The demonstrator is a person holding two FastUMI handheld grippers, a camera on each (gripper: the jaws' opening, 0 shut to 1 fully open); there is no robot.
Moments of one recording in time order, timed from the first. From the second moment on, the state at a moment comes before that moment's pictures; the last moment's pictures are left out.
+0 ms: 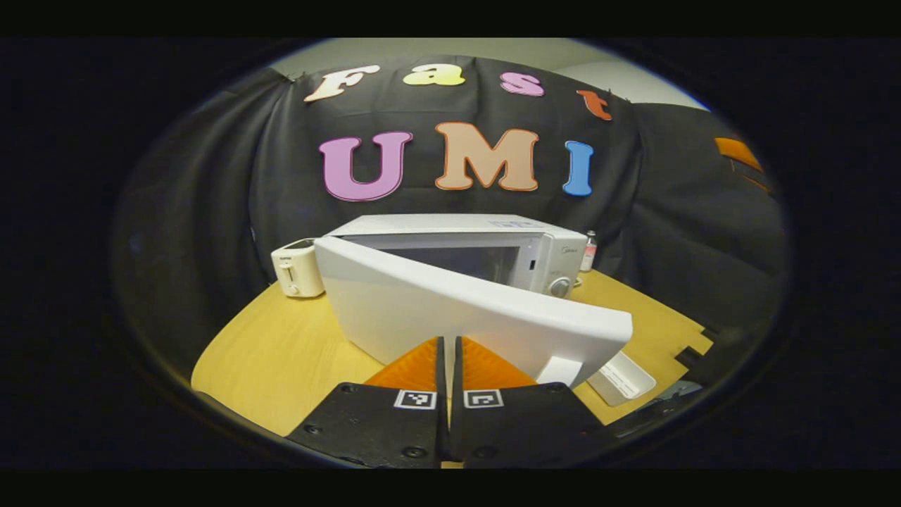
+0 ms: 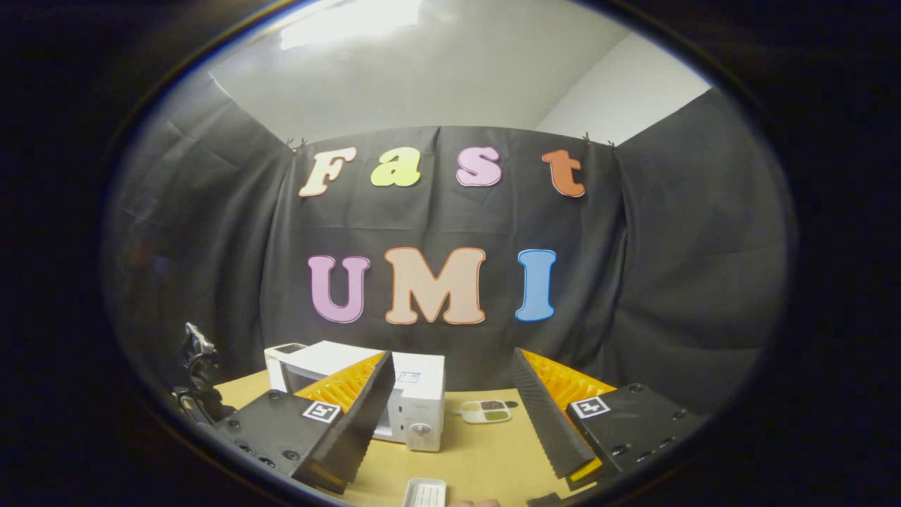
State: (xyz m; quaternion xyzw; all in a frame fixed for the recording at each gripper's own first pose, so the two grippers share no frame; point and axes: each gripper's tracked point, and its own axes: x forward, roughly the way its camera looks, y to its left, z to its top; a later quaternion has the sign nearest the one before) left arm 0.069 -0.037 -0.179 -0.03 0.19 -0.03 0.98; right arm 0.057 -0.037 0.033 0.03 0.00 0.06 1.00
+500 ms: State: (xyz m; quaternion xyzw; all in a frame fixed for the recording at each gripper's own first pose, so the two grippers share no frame) left arm 0.129 -0.071 -0.176 -0.02 0.18 -0.06 0.98; right arm 0.074 -0.057 0.031 0.04 0.01 0.06 1.00
